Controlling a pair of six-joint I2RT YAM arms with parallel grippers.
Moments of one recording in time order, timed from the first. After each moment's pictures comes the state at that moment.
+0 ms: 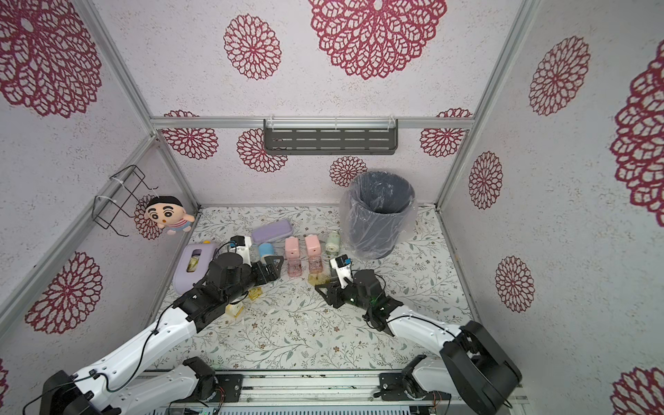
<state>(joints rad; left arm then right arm) -0.55 1.01 0.74 -0.21 -0.11 -0.70 0.74 1.30 0.48 0.43 -0.32 0.40</state>
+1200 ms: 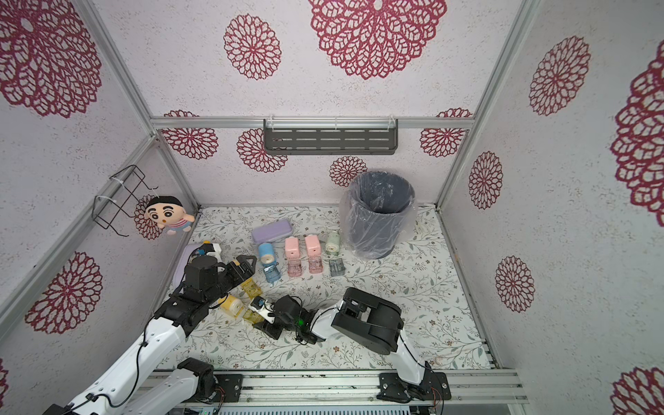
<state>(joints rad) -0.30 0.90 0.65 -0.27 -0.01 -0.79 1.19 2.07 0.99 0.60 -0.11 0.03</state>
